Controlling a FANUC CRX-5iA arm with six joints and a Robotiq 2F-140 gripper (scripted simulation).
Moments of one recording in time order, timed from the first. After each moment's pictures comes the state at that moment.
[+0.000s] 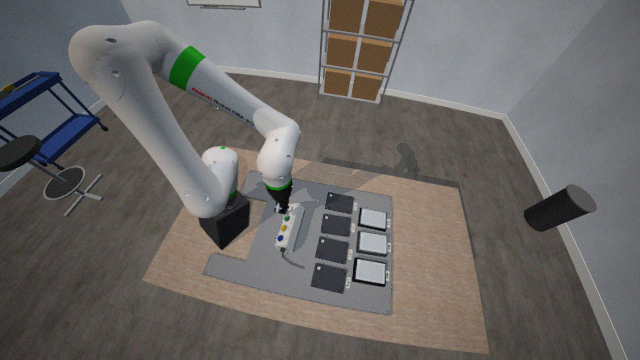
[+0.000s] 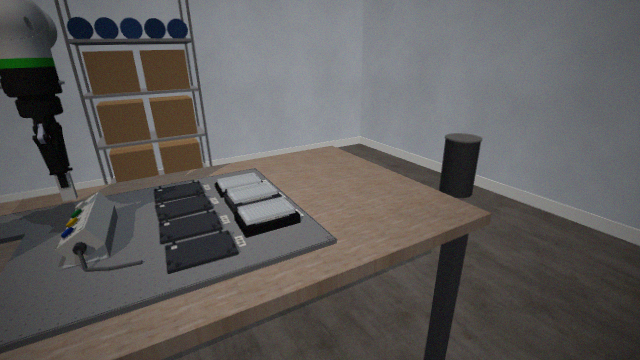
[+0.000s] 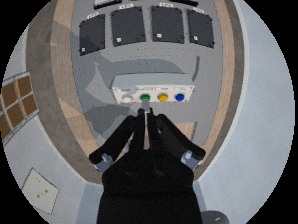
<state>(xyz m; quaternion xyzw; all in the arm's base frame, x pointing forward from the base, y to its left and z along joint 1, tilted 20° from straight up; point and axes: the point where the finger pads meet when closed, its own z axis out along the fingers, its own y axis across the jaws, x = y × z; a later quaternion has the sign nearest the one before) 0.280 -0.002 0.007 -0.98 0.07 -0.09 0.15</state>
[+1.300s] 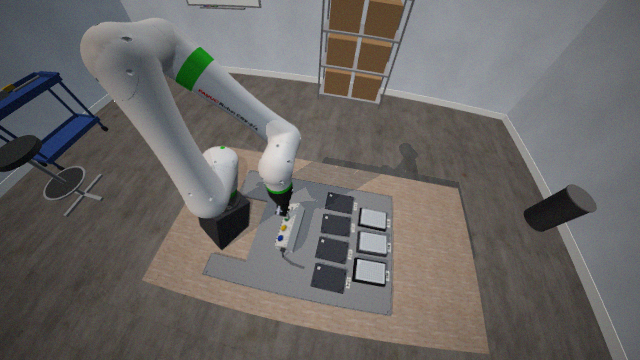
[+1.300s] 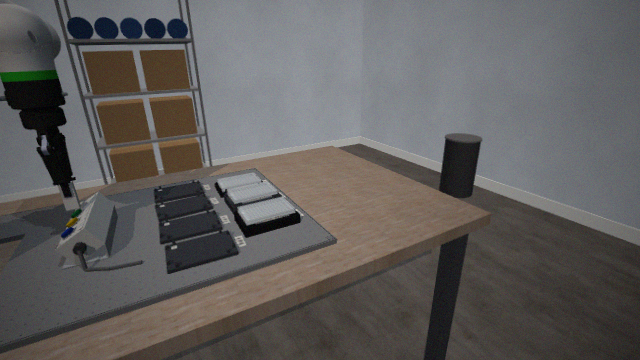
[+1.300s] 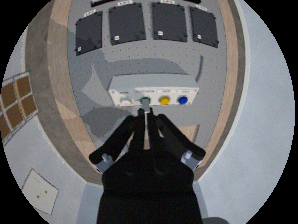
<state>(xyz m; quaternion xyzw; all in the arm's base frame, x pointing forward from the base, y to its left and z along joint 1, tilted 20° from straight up) 0.284 0.005 -0.015 -0.98 0.07 -0.09 0.15</state>
